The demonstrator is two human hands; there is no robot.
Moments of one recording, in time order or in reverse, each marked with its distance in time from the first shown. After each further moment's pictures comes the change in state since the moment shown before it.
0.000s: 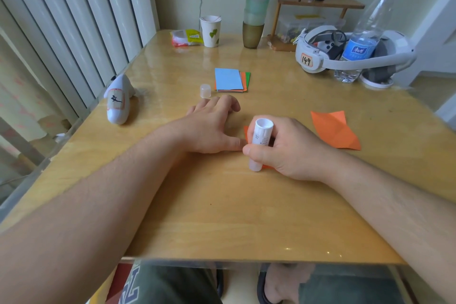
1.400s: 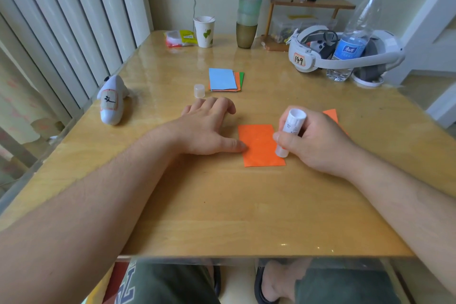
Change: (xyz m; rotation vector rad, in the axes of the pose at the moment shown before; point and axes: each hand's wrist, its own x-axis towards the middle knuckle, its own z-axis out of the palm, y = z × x) left_hand -0.003 0.007 0.001 0.072 -0.036 -0.021; right_hand -0.021 0.031 -0.030 -0.017 0.217 0.032
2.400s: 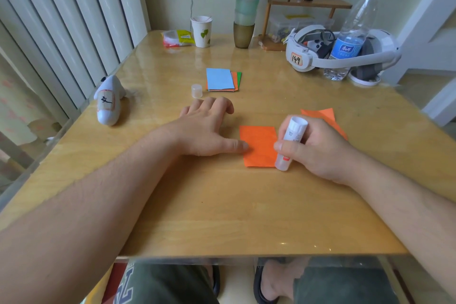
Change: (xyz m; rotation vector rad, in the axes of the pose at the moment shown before) left_hand -0.001 0.006 0.001 0.011 -0.026 -0.031; right_hand -0.010 0.009 0.001 0.209 -0.088 -0.022
